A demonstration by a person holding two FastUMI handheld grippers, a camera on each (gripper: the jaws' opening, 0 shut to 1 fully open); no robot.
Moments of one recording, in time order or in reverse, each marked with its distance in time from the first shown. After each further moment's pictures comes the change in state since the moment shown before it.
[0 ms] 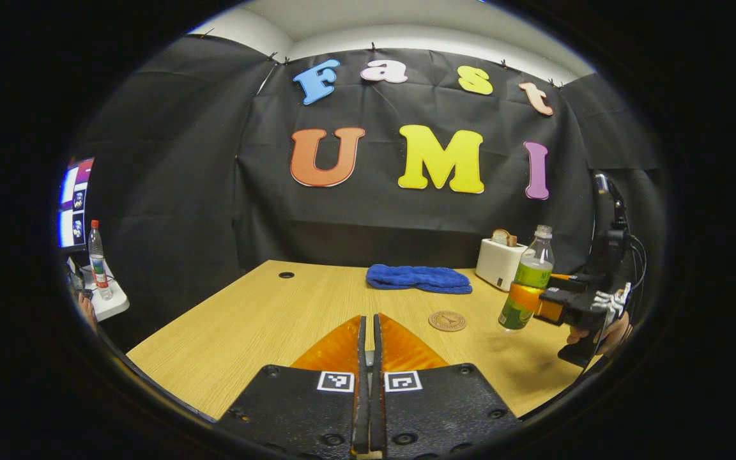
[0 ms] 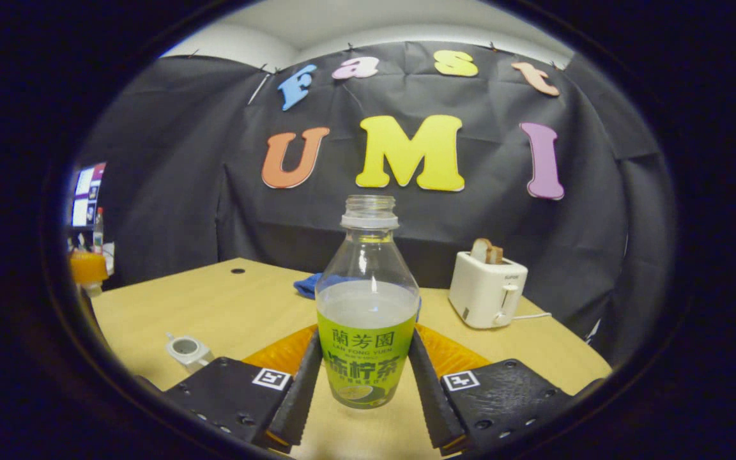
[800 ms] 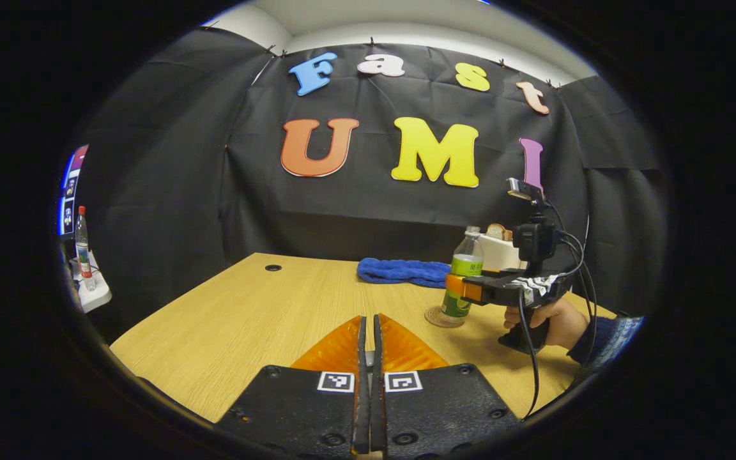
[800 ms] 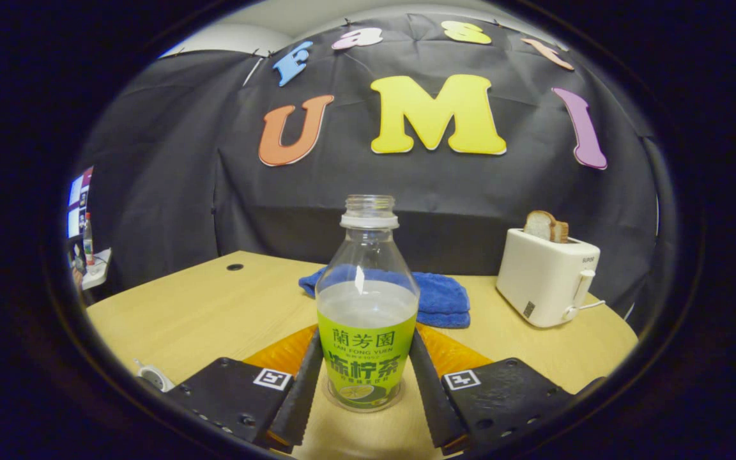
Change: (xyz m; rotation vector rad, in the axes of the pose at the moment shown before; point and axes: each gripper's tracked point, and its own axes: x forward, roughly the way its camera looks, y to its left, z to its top) left arm 0.027 -0.003 -0.025 -0.051 0.015 -0.076; right arm 0.135 0.060 -0.027 -0.003 0.075 0.078
